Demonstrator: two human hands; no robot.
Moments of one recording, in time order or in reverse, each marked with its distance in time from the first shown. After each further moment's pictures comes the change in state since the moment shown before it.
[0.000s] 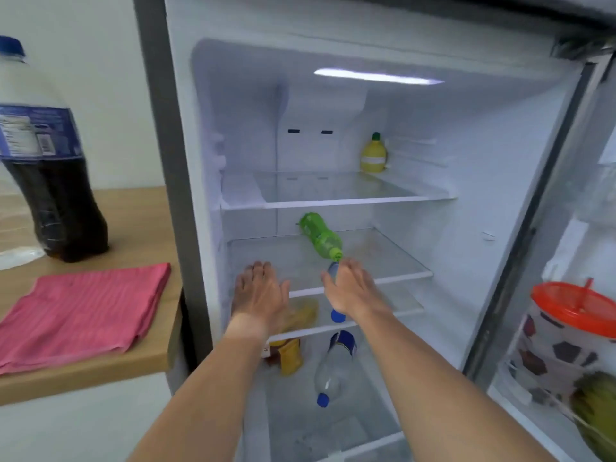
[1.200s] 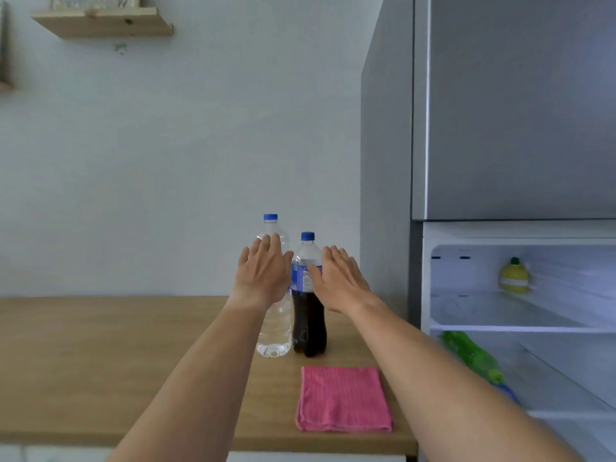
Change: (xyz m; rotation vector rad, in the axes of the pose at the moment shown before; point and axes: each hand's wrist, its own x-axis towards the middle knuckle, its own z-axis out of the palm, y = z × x) left_hand -0.099 -0.216 -0.336 0.108 0.577 -0.112; right_hand -0.091 -0.379 -0.128 0.127 0.208 -0.601
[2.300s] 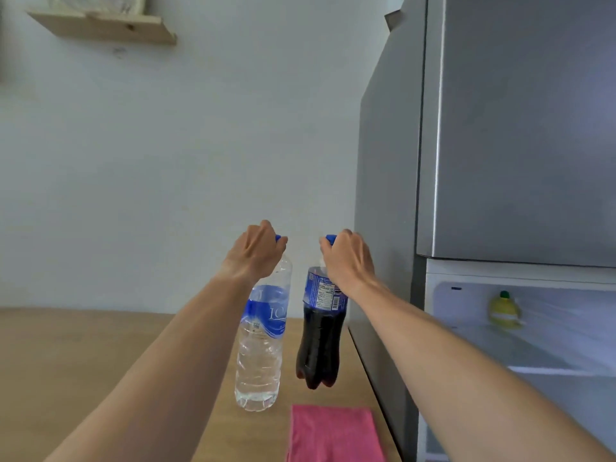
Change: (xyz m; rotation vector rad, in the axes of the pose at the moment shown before) left_hand 0.081 -0.009 -0.032 -0.284 0.042 -0.060; right_hand 0.065 -0.009 -0.051 0.161 0.375 0.157
